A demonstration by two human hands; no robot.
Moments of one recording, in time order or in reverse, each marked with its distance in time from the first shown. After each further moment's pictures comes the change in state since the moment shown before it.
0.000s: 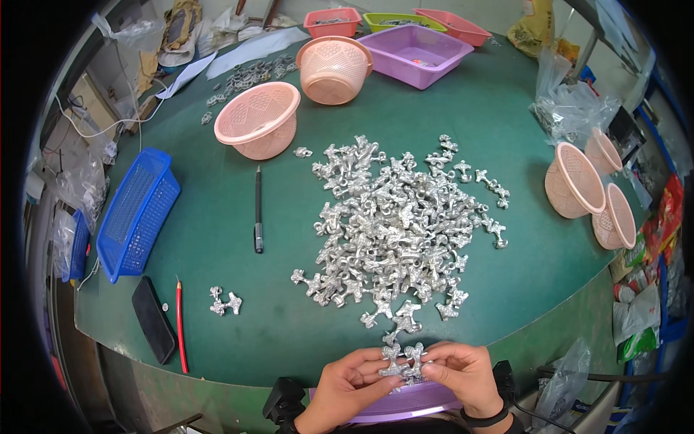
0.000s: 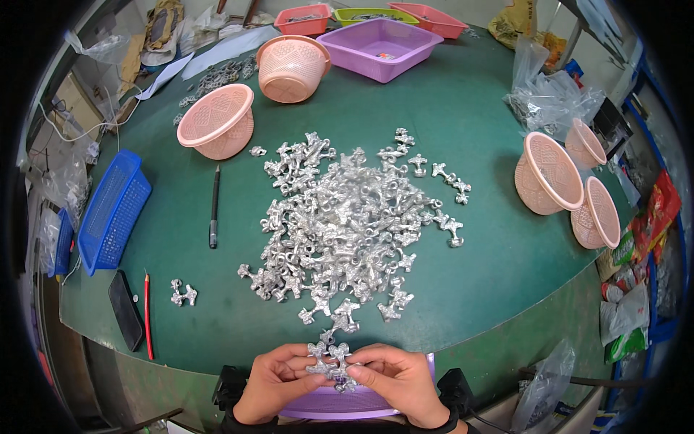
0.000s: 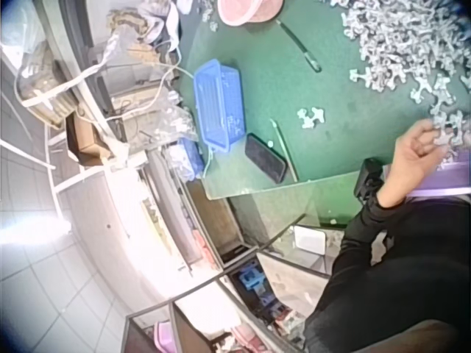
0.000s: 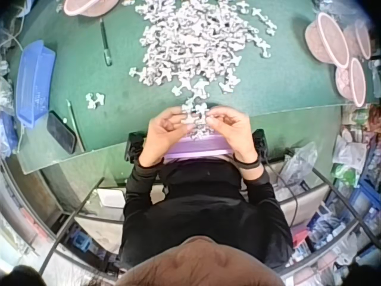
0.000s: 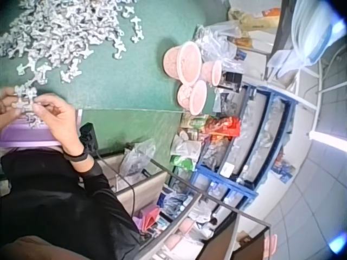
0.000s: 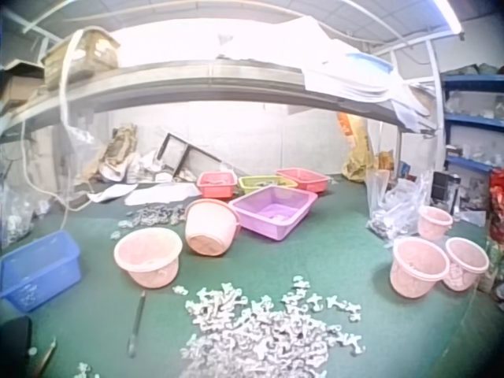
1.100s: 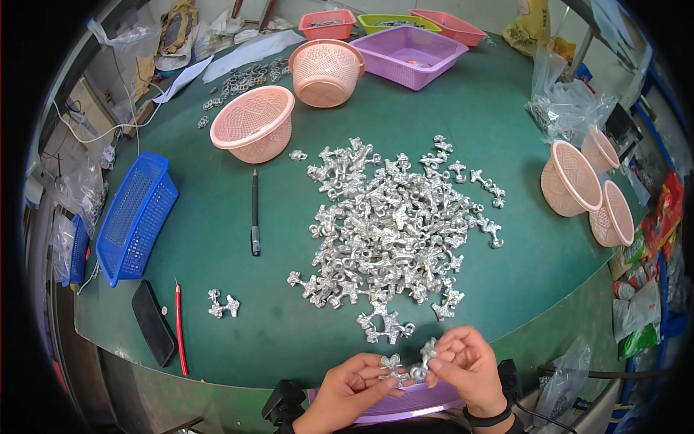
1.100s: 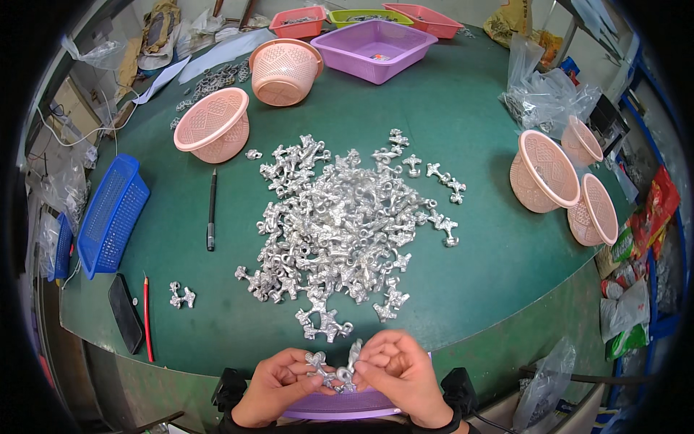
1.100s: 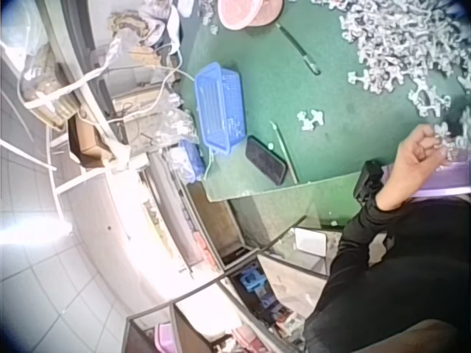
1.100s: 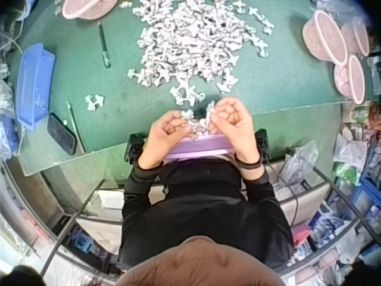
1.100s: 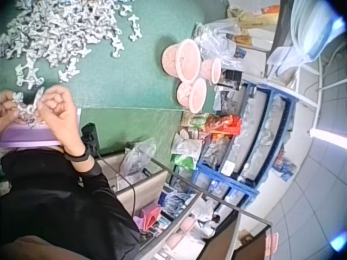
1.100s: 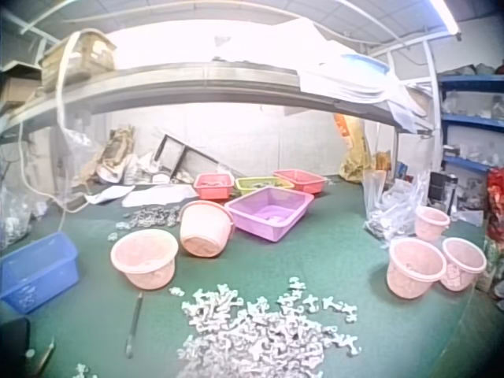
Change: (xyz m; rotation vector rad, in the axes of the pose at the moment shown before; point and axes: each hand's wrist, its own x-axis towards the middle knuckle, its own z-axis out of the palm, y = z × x) left_hand -0.002 0.000 0.004 0.027 -0.045 -0.085; right_hand -0.001 -0.007 -0.004 0.091 -0.010 0.013
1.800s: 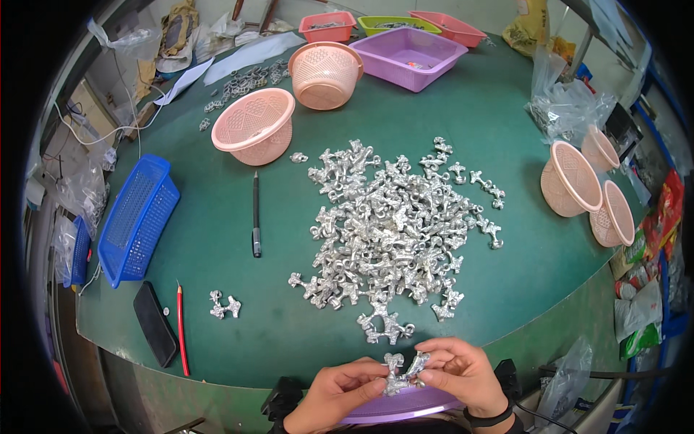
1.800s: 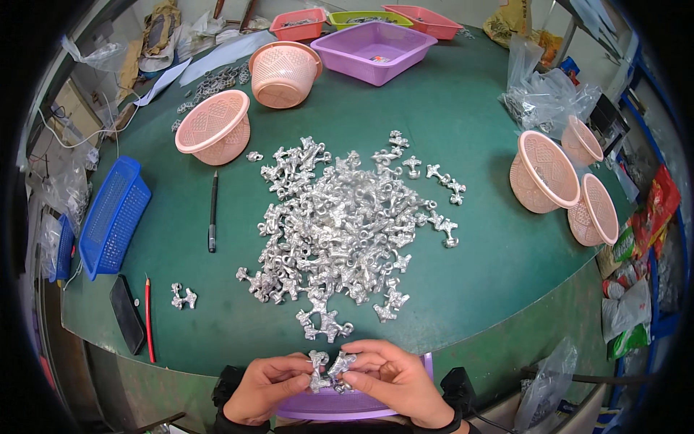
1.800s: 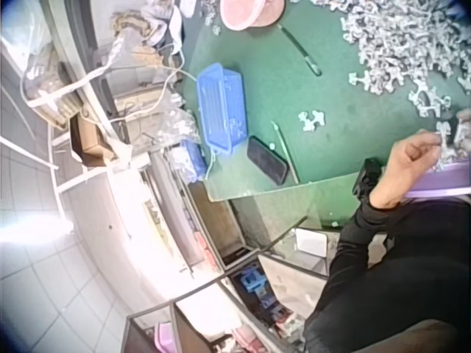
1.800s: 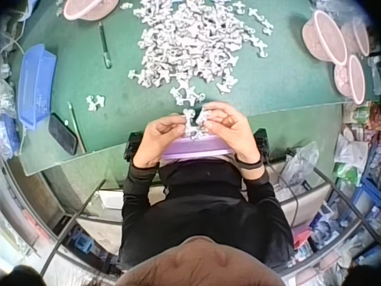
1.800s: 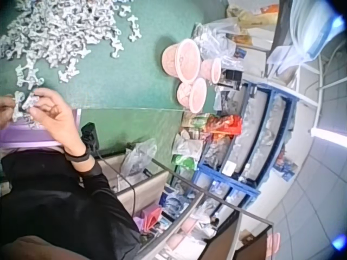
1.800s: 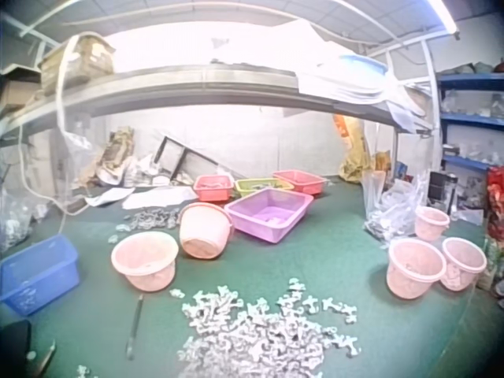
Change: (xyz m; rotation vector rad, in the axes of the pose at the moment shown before) left_hand -0.010 0.008 -0.008 -0.051 0.003 -0.014; right_hand -0.002 -0.009 0.004 -0.083 -0.095 0.113
